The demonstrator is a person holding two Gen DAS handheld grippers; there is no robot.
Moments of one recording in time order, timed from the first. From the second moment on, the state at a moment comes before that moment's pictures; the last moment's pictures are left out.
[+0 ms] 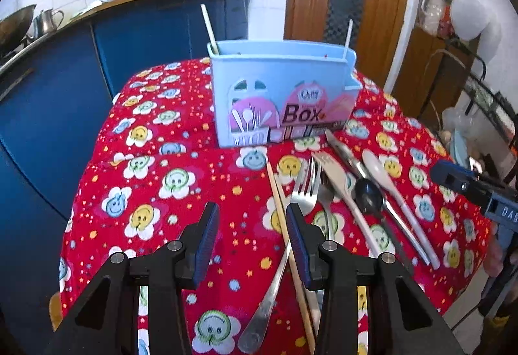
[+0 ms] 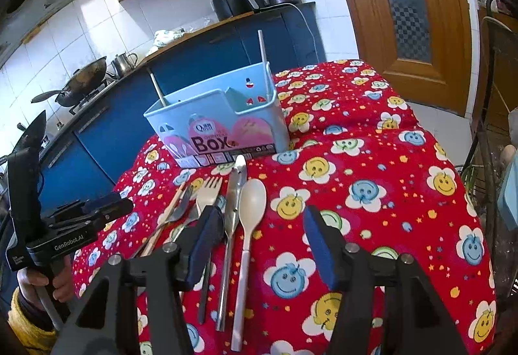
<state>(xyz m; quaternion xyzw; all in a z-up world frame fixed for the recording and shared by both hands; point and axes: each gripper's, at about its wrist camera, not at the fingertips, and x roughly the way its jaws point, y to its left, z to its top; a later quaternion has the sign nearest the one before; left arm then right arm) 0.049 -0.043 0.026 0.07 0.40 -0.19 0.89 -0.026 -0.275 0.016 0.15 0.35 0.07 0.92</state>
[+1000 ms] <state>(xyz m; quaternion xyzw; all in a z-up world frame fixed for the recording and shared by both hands) 0.035 -0.057 -0.005 0.18 0.45 -0.20 0.85 -0.027 -0.276 0.005 0.16 0.36 0.08 0.91</state>
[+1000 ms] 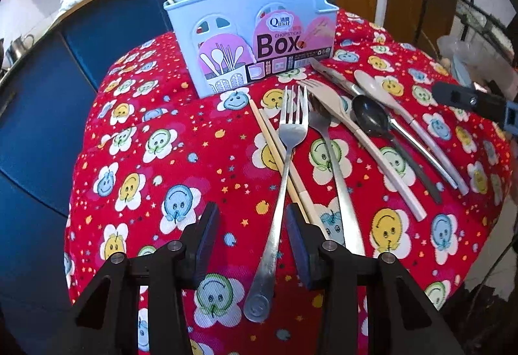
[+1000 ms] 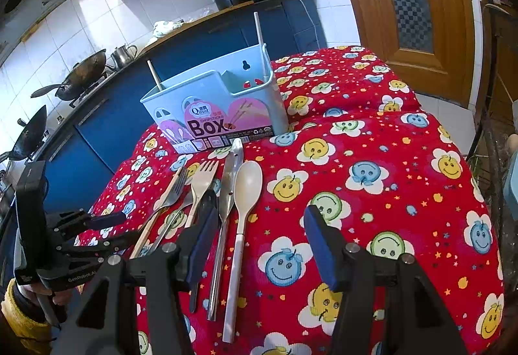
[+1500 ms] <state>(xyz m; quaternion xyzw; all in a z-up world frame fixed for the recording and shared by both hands) 0.083 -0.072 -0.010 0.14 0.47 -0.22 0.84 -0.026 -0.280 0.002 0.16 0.37 0.07 0.91</state>
